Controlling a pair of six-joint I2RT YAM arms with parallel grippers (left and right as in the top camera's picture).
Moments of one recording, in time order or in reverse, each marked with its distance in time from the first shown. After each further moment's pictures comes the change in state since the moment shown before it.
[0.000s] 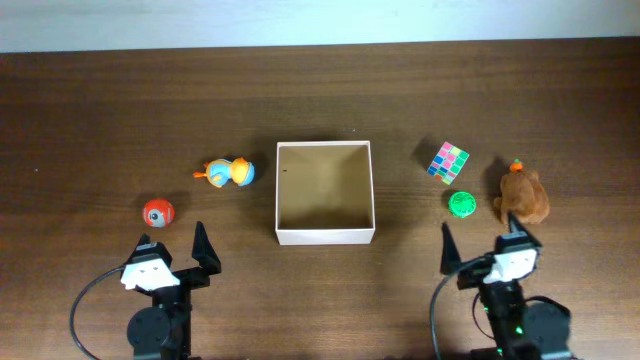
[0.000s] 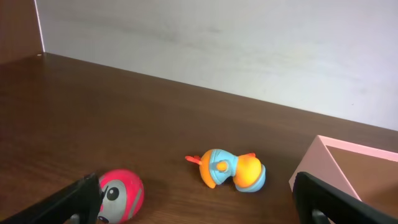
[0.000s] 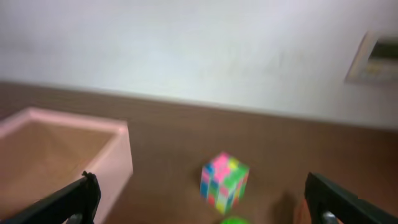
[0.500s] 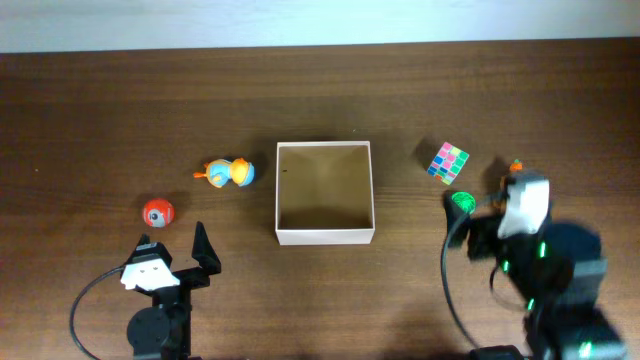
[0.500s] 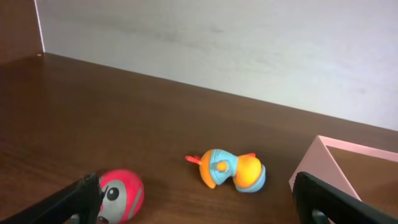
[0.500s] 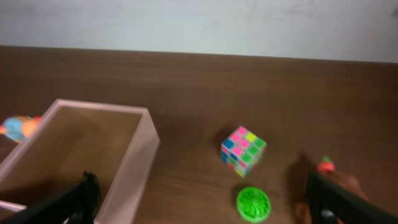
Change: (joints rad) left arm 0.000 0.000 0.000 0.000 0.000 0.000; right arm 0.000 0.680 0.649 -0.422 -0.071 0.088
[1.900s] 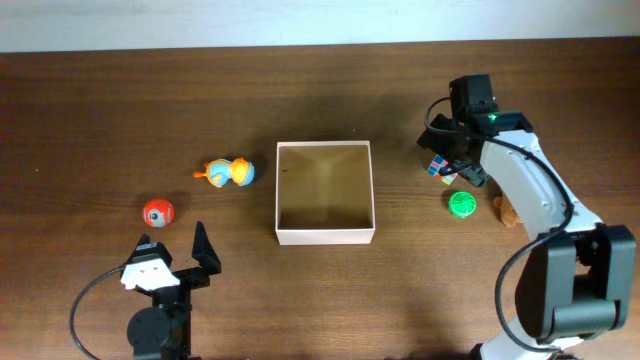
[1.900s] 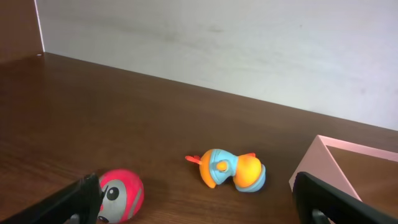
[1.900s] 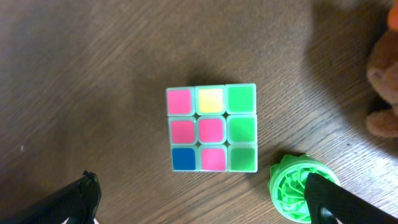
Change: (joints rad) left arm 0.000 0.000 0.000 0.000 0.000 0.000; right arm -0.009 1.105 0.494 -0.132 0.230 0.754
